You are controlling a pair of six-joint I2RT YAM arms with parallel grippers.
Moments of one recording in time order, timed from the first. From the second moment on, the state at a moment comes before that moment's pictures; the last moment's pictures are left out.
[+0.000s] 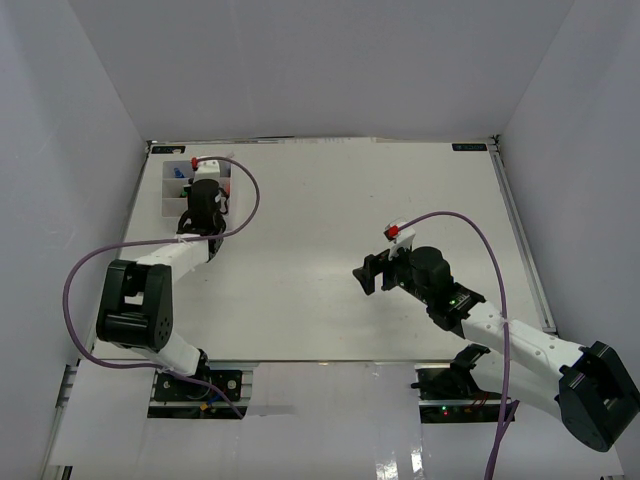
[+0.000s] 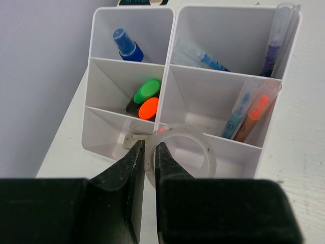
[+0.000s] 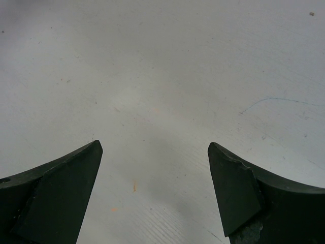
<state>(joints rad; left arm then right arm) -0.16 1.55 0.84 0.37 -0.57 0.12 0.72 0.96 0.41 0.20 -0.02 0.17</state>
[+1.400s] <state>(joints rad) -0.14 1.63 0.59 0.95 -0.35 0.42 0.72 0.96 0.41 0.20 -0.02 0.15</state>
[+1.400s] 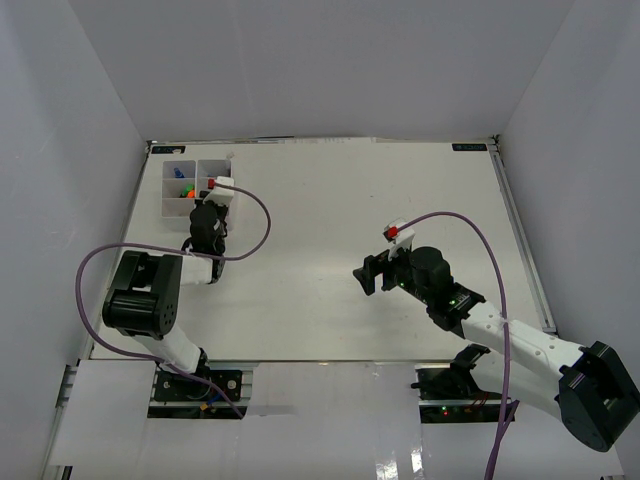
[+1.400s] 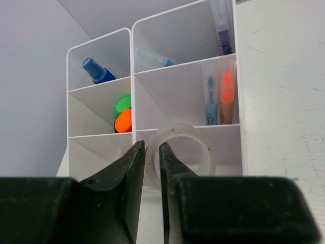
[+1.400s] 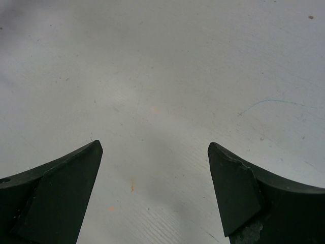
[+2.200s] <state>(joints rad) -0.14 1.64 0.52 1.08 -0.36 0.39 0.72 0.96 0.41 0.21 -0.02 0.15</state>
